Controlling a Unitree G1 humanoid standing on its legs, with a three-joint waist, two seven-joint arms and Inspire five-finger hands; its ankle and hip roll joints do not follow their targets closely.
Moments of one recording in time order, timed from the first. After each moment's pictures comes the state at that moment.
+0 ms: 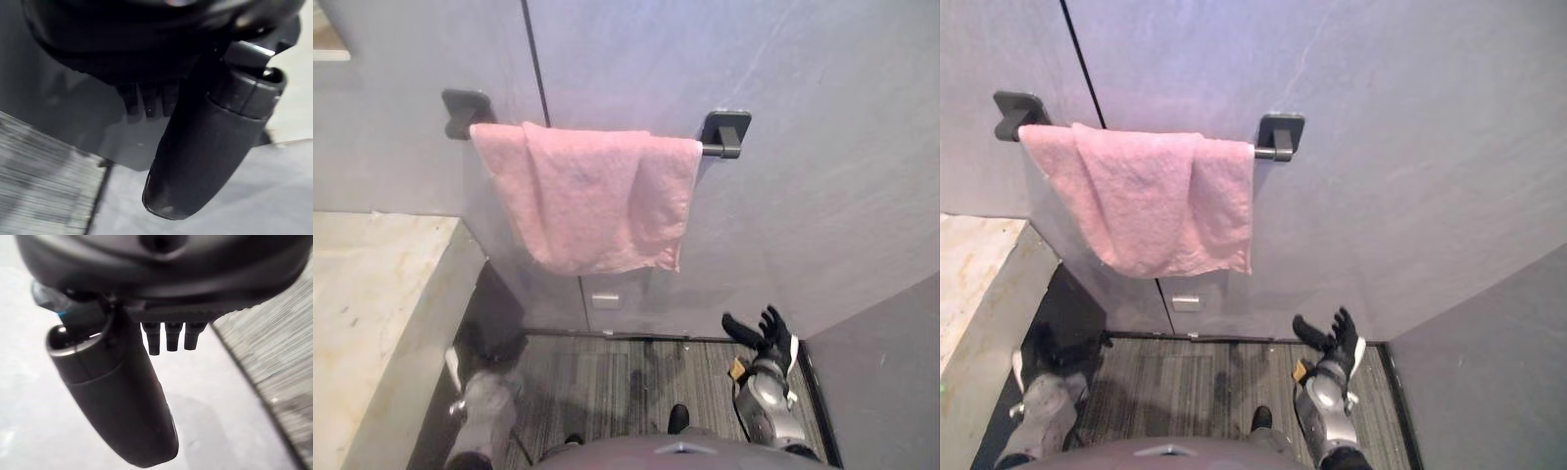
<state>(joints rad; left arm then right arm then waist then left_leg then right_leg) 0.16 0.28 -0.08 0.69 -0.44 -0.10 0.55 0.12 -0.16 0.17 0.61 0.46 -0.18 -0.60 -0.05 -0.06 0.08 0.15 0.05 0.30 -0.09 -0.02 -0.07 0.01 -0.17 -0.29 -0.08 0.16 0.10</state>
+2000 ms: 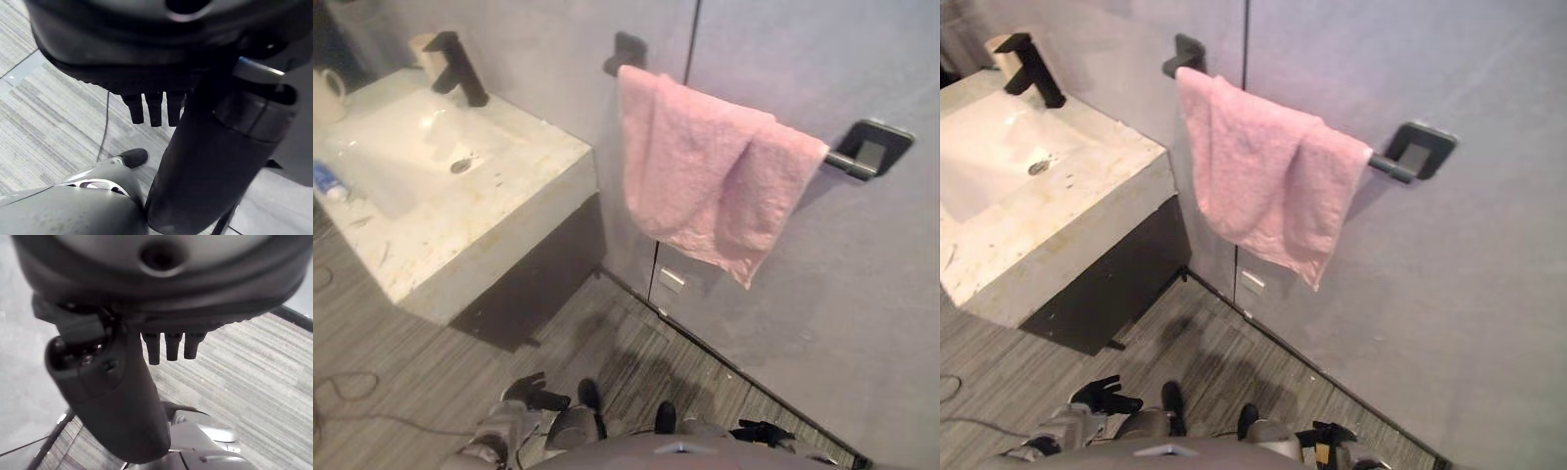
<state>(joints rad) -0.08 0.24 -0.14 1.23 -0.27 0.02 0.06 -0.03 -0.26 0.22 1.24 0.36 0.17 -0.02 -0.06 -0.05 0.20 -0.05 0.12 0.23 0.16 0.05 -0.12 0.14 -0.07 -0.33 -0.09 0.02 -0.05</state>
